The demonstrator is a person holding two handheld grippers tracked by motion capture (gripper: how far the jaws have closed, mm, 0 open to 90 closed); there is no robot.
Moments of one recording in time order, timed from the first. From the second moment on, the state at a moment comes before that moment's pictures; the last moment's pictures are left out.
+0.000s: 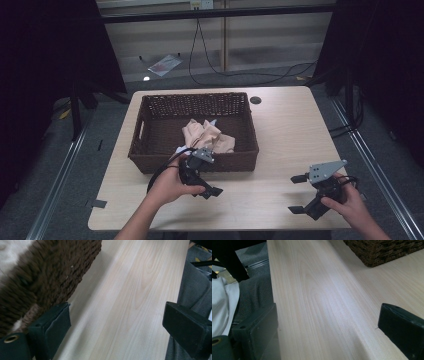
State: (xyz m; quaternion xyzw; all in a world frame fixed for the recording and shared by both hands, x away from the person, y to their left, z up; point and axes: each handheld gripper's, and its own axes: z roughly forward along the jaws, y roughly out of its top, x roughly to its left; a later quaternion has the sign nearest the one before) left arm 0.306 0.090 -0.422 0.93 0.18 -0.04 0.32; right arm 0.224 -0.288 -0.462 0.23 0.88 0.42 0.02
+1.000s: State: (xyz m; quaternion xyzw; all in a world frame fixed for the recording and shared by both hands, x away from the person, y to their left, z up) left arm 0.354 0.099 -0.366 0.92 0.22 -0.05 0.32; right arm 0.223 -0.287 -0.462 0.23 0.88 0.42 0.02
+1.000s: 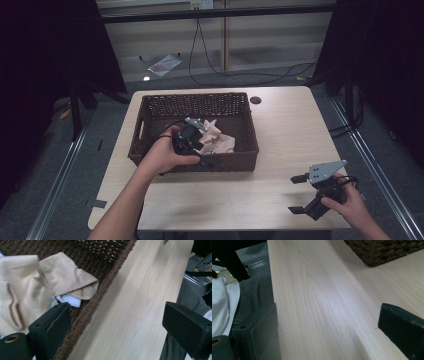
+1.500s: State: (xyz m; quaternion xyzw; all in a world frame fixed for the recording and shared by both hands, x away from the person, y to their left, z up) left arm 0.385 0.105 -0.361 0.92 0.26 -0.03 0.29; right arm 0.223 -0.287 -0.462 0.23 0.88 0.42 0.02
